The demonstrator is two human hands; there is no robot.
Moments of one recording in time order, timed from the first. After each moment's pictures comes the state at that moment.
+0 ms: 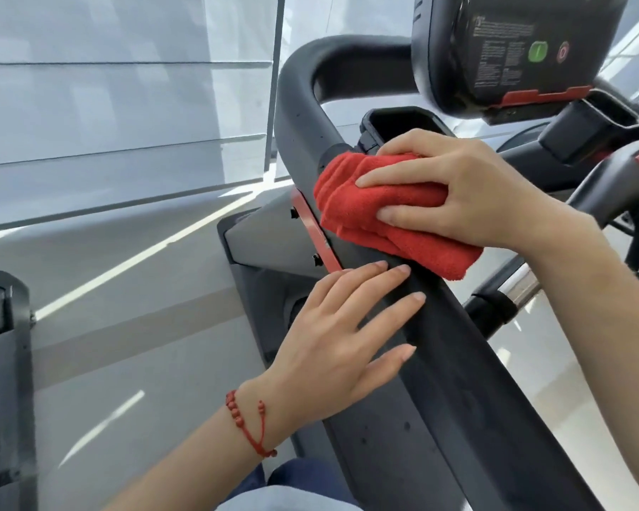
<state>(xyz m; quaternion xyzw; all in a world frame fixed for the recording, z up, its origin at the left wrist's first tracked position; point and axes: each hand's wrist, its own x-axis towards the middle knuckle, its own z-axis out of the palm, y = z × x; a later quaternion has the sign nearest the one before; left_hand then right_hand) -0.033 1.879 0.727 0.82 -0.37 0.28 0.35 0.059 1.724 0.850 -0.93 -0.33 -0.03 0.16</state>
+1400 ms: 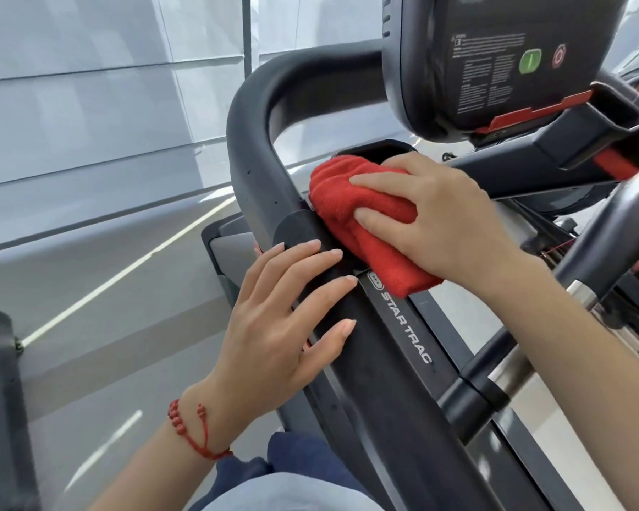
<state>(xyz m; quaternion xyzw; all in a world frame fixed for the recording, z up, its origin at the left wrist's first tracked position) 0.063 1.887 0.746 0.83 -0.32 0.27 0.36 0.120 1.708 0.833 -0.97 -0.14 -0.10 0.14</state>
